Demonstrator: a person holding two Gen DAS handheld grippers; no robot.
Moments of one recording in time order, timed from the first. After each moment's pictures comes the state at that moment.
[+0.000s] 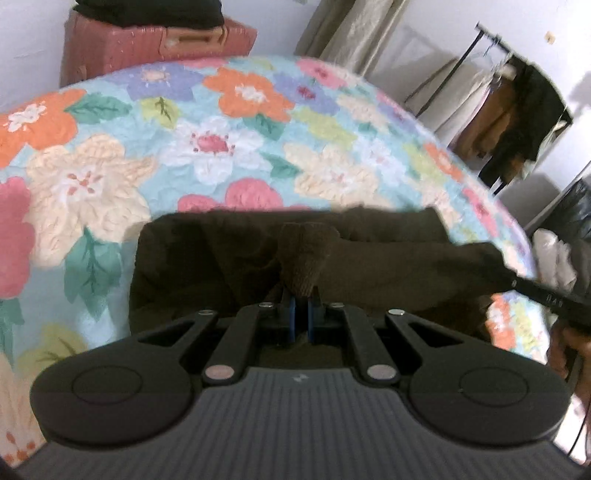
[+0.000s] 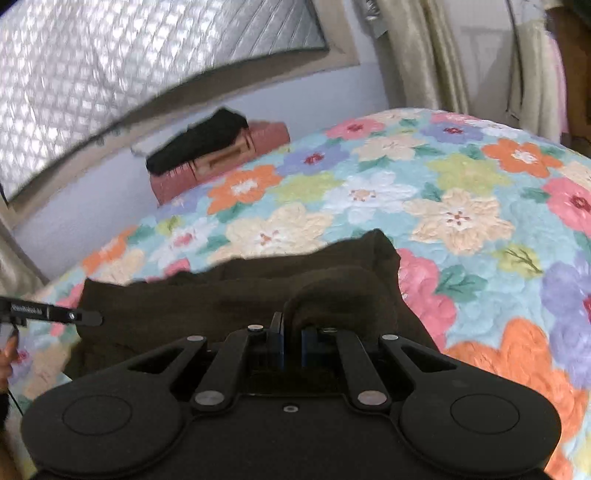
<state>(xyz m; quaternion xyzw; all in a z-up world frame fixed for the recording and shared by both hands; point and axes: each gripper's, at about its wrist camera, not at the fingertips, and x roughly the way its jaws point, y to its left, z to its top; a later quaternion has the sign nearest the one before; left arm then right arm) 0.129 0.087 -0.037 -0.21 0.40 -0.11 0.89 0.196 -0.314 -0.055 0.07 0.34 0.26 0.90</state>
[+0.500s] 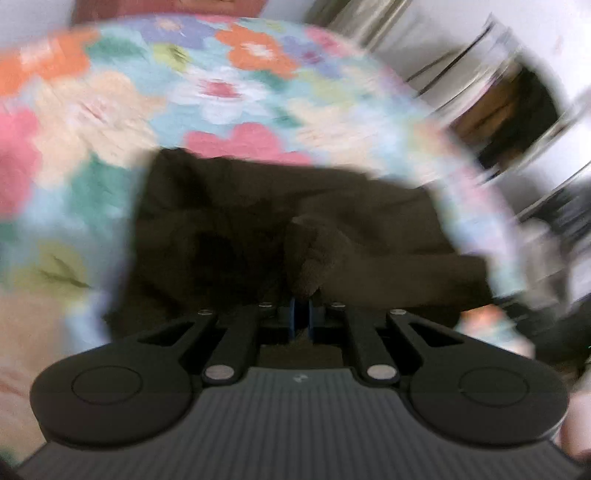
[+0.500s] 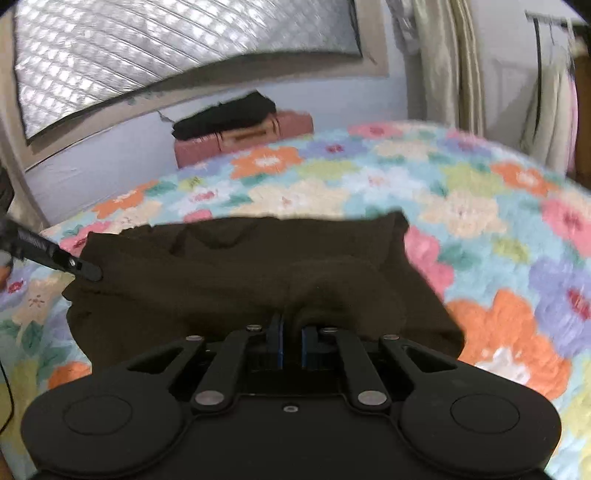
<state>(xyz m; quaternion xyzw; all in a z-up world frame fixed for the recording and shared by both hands) 0.102 0.103 -0.052 -0.30 0.43 -0.15 0.84 0.134 -0.303 -0.070 -0.04 0.31 0.28 0.91</state>
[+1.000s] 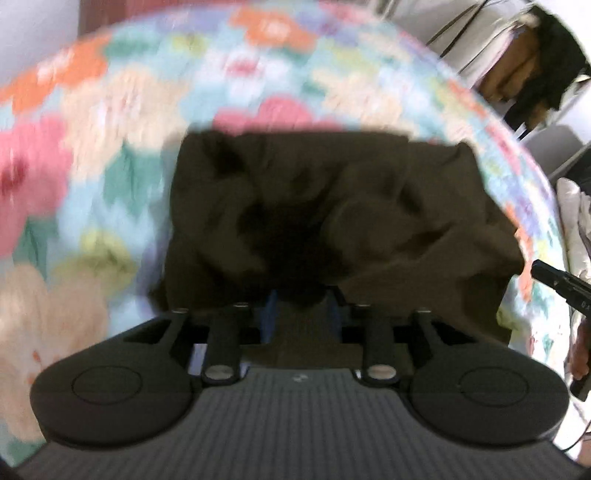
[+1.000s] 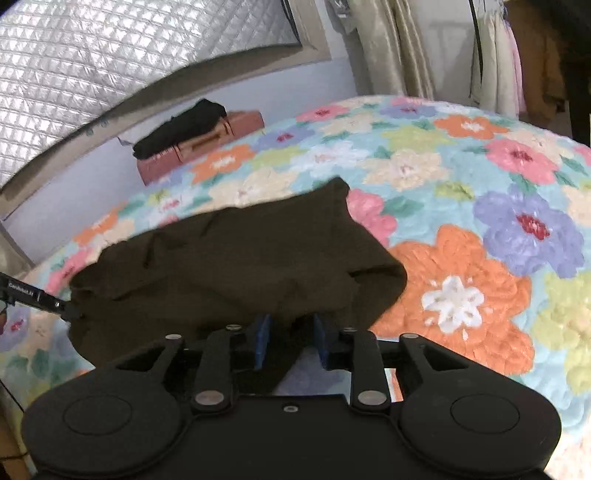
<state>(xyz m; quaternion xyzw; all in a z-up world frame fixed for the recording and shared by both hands) 0.095 0.081 -0.048 -0.15 0.48 -0.08 0.86 0.116 -0.350 -0.070 0.05 0.35 0.22 0.91</state>
